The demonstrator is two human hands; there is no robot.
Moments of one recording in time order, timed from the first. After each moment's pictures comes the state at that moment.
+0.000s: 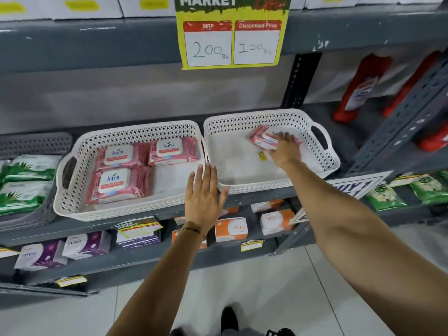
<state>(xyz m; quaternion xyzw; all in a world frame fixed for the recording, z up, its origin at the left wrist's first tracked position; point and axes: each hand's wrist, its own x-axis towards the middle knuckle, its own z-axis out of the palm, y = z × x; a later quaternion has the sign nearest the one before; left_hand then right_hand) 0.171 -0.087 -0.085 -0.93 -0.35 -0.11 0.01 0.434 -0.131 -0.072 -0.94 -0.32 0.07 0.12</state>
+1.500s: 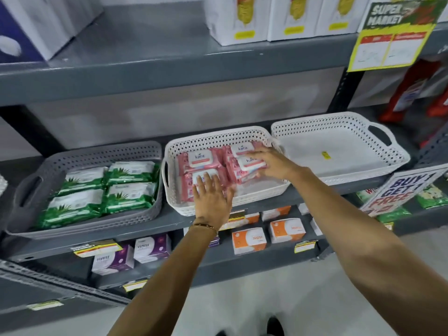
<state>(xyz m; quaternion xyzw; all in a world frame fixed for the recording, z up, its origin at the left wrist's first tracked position) 0.004 0.030 -0.057 -0.91 -0.40 -0.01 -0.11 0.218 -0.024 -0.037 -0.80 -0.56 0.15 0.17</state>
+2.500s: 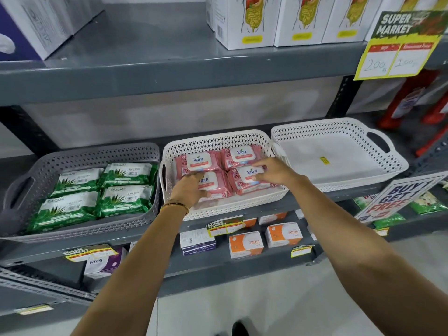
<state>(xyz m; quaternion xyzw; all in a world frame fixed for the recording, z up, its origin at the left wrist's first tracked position) -0.004 0.113 -0.049 -0.90 -0.35 -0.02 -0.25 0.215 -0.024 -0.042 -0.84 -0.45 0.23 0.21</state>
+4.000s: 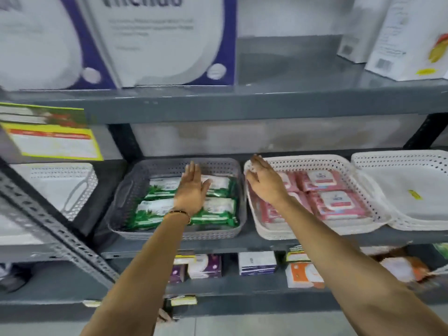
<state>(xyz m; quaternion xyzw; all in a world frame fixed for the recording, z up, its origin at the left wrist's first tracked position) -0.156 0.248 -0.033 -0.89 -0.42 -0.13 -0.14 0.026 0.137 -0.014 -0.78 -0.54 0.03 0.30</state>
